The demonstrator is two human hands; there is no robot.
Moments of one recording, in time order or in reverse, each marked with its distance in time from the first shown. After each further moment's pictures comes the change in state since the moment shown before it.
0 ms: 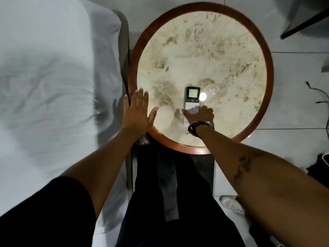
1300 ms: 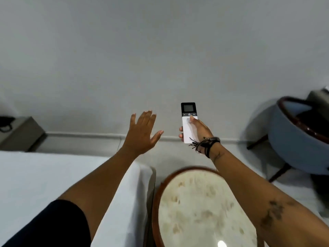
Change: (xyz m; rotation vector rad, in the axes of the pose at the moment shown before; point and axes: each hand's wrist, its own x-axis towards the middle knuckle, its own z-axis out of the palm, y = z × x) left_hand 0.021 0.022 -0.469 0.188 0.733 0.223; right_hand -0.226 -0.217 -0.379 1.254 -0.507 -0.901
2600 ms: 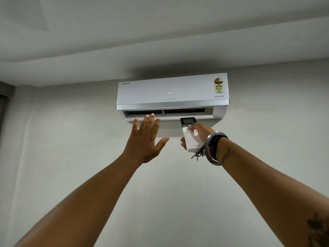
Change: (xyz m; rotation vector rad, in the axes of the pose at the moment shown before) left_hand 0.197 -0.030 -0.445 0.453 0.739 -0.013; right_hand -0.117 -0.444 0.264 -0.303 -0.256 -0.490
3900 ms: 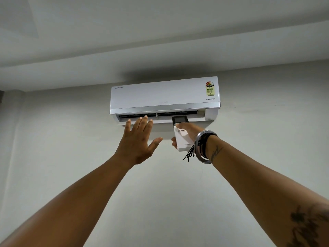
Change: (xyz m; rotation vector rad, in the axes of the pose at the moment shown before) left_hand 0.004 -0.001 -0.022 -0.044 -0.014 0.006; right_hand -0.007 -0.011 0.009 -0.054 -0.036 -0.028
